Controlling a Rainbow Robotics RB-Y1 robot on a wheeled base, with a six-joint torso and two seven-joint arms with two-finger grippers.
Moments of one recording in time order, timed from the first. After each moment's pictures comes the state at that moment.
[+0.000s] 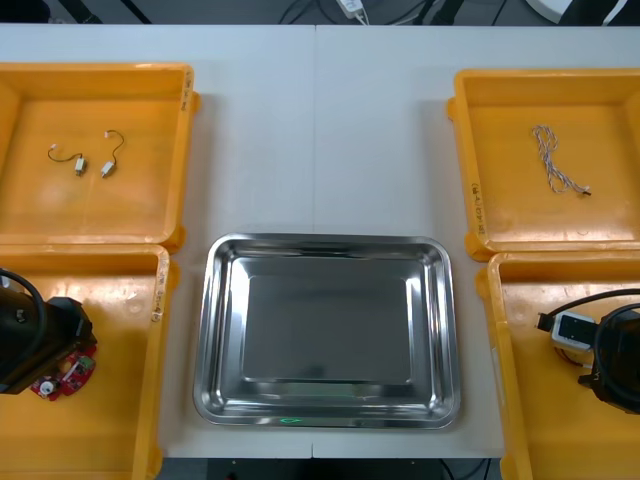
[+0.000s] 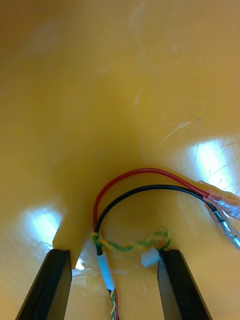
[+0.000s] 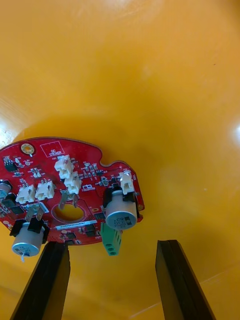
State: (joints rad) right arm 0.19 -0.91 0.02 -2.08 -0.80 1.34 2.38; left arm 0.04 0.56 0.18 -2.18 0.65 1.85 -0.66
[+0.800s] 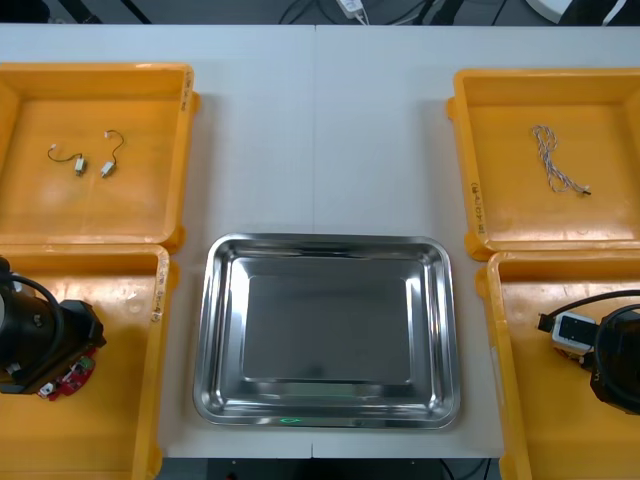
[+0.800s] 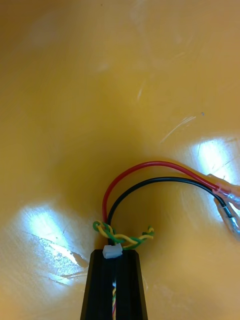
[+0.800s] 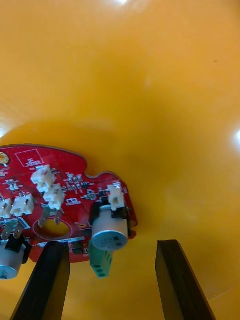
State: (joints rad) right arm 0.20 -0.91 0.03 -2.08 -0.80 1.33 2.38; left arm 0.06 0.53 0.14 -2.16 0.59 1.78 -0.66
